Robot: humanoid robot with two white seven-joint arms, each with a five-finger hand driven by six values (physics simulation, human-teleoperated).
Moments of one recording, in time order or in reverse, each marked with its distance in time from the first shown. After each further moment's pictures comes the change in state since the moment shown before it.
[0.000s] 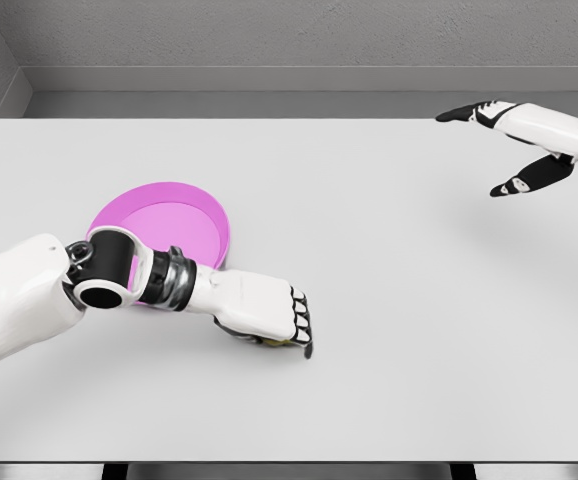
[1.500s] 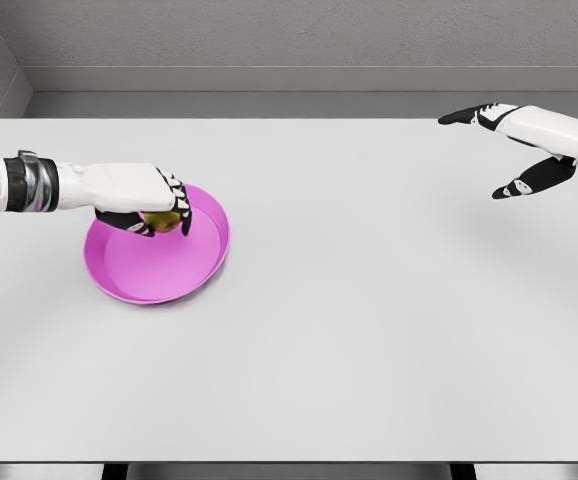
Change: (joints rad) left arm -0.081 0.189 0.193 0.285 0.136 -0.001 0.002; right arm 0.003 -0.007 0.002 0.000 0.000 0.000 0.000
